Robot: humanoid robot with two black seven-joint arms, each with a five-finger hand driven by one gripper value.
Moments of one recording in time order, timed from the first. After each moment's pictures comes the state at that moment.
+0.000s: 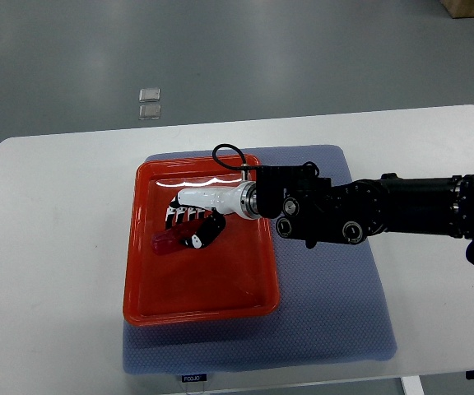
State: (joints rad) left arm -0.07 0.00 0.07 -0.20 0.12 -0.01 0.07; right arm 1.27 0.00 -0.27 0.98 -0.81 -0.03 0.06
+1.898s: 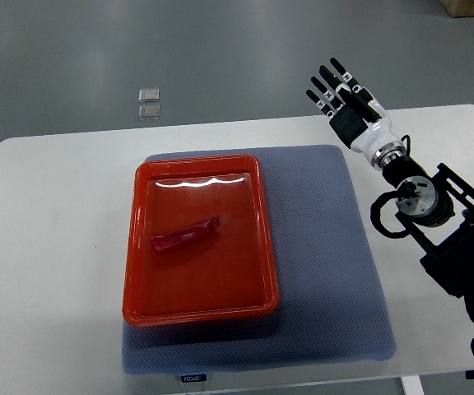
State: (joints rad) left arm -0.07 0.00 0.07 -0.20 0.12 -0.01 0.07; right arm 0.56 -0.13 1.08 0.96 -0.12 0.11 0.18
